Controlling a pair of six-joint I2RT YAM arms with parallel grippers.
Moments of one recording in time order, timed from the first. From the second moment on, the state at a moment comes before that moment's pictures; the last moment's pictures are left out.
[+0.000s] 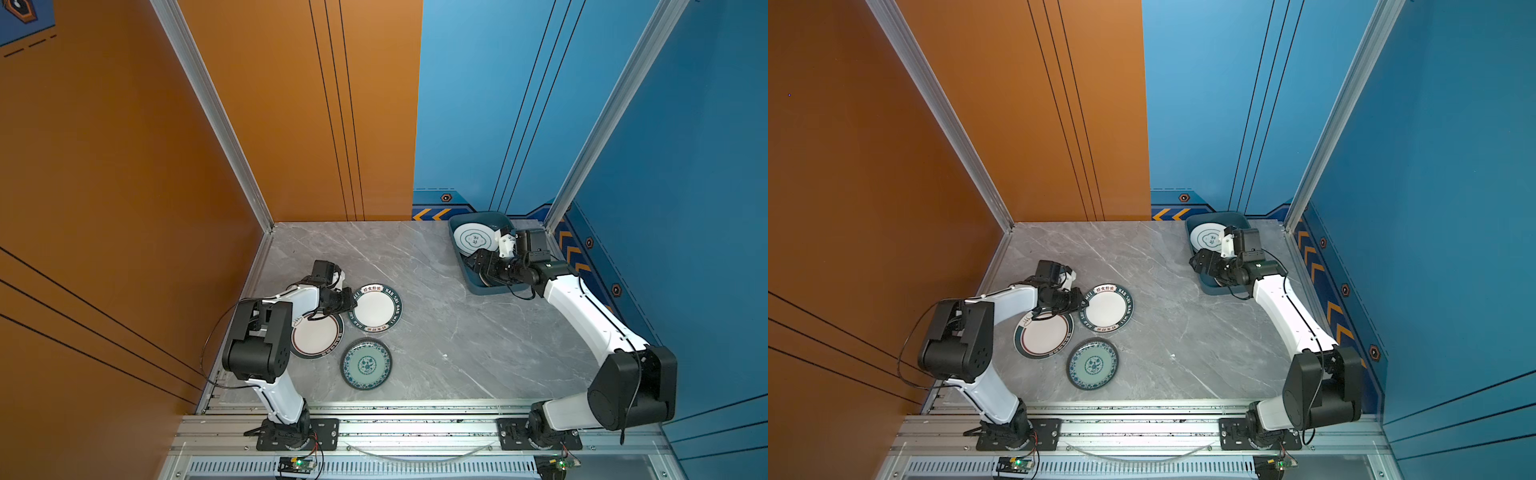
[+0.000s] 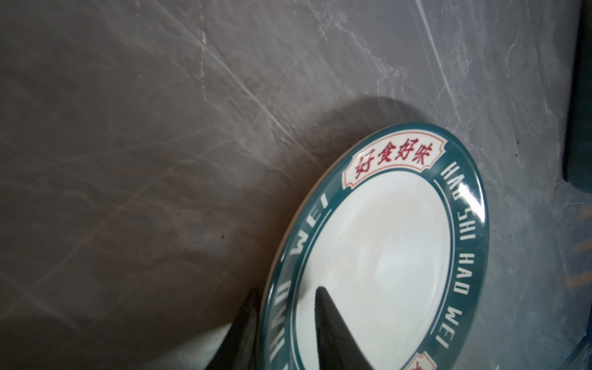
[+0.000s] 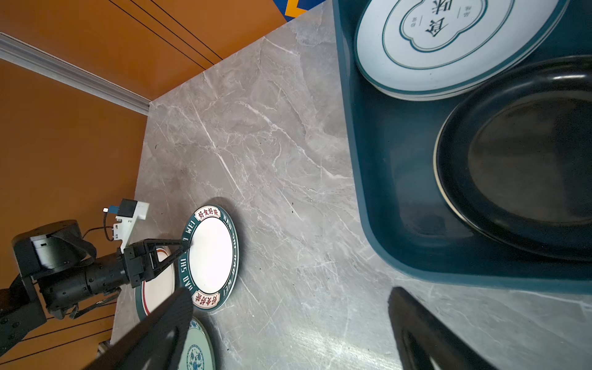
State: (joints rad) left arm -0.11 1.74 0.94 -0.32 0.37 -0.33; right arm 0.14 1.44 1.18 -0.51 -0.40 0.44
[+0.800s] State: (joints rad) left arm -0.11 1.72 0.94 -0.23 0.54 -0.39; right arm 0.22 1.49 1.12 -0.39 -0.55 0.46
